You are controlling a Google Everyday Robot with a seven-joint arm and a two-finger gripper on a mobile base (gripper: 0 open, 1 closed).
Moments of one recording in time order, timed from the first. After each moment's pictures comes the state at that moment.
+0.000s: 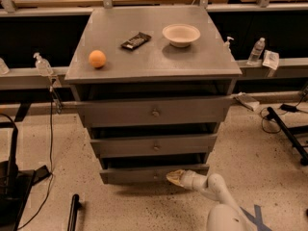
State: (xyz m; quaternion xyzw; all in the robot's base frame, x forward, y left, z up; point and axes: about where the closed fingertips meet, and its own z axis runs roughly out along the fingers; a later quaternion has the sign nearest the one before) arm 0.690 -0.115 0.145 -0.45 0.68 0.26 0.52
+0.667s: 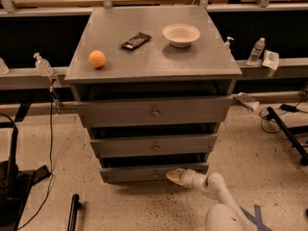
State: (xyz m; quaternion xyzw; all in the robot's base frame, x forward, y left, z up) arm 0.697 -0.116 0.146 -0.45 0.68 0.25 0.52
